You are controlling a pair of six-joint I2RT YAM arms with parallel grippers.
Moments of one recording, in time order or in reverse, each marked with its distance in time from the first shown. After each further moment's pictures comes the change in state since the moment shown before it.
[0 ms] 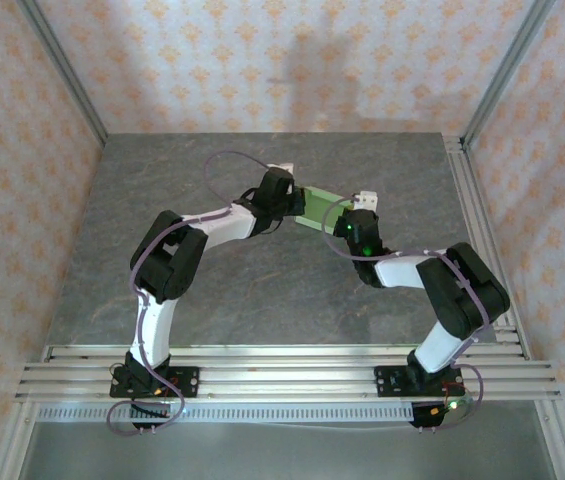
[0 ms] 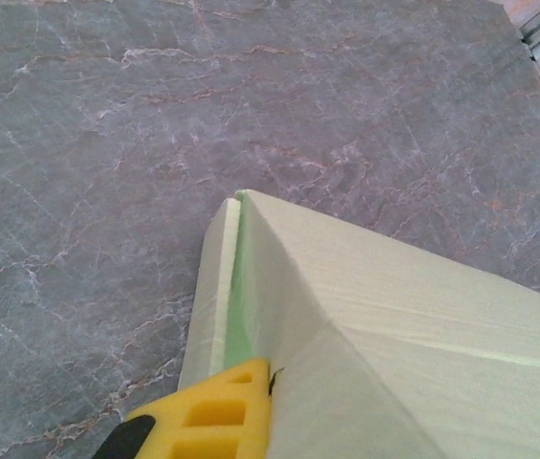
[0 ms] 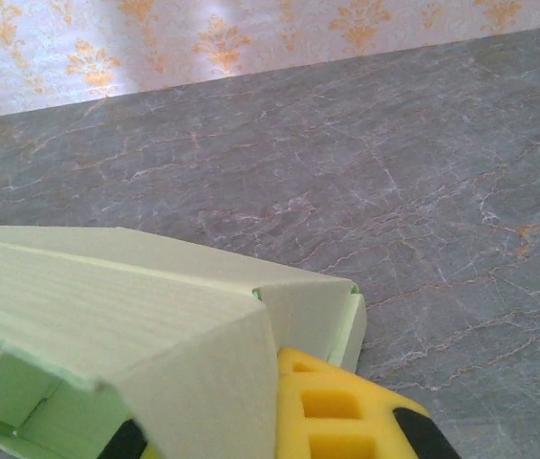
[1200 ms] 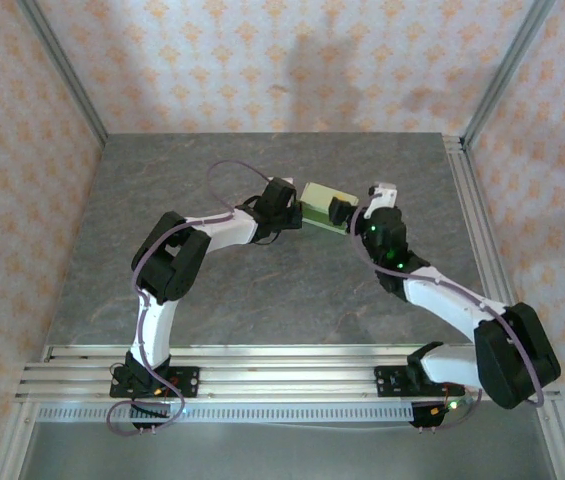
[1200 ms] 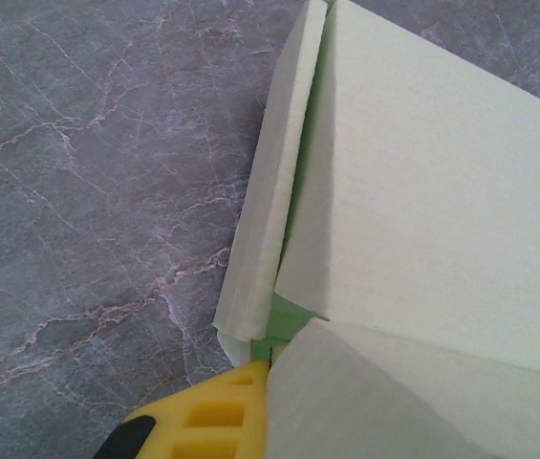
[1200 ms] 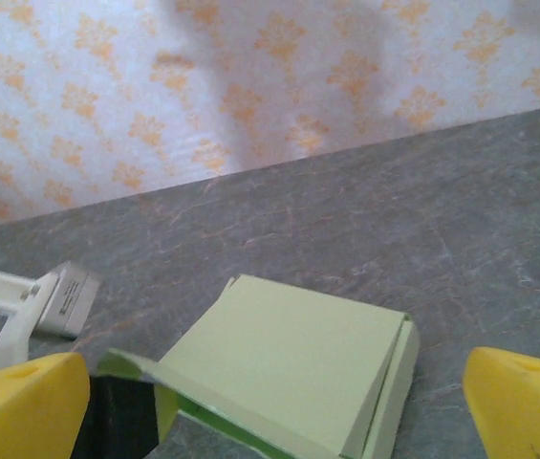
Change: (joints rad) left arm -0.019 -0.002 -0.040 -0.105 -0.026 -0.002; right arm -0.023 -0.423 -0.004 -0.288 -0.137 0.080
